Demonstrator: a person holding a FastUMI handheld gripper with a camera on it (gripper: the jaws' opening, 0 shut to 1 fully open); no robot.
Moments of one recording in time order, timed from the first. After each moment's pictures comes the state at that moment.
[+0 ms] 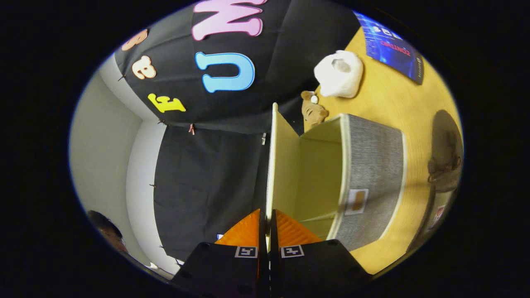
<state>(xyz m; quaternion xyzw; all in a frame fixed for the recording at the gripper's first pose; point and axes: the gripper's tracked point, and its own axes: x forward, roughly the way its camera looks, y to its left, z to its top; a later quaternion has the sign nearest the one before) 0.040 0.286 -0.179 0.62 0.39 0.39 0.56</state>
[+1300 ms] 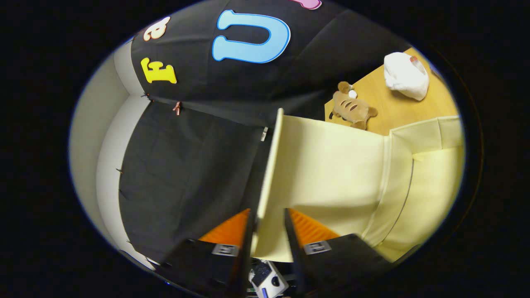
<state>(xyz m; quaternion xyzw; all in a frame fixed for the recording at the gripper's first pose) 0.104 0.501 -0.111 0.53 0.39 0.37 0.65</state>
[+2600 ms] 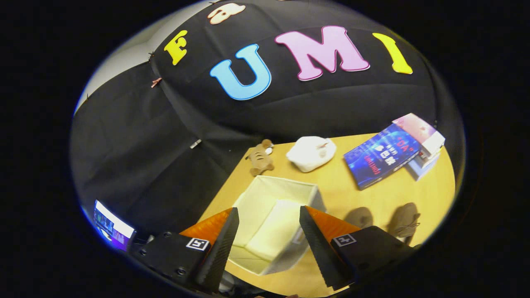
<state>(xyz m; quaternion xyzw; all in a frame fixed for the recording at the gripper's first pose) 0.054 0.240 -0.185 0.26 0.33 0.21 0.88</state>
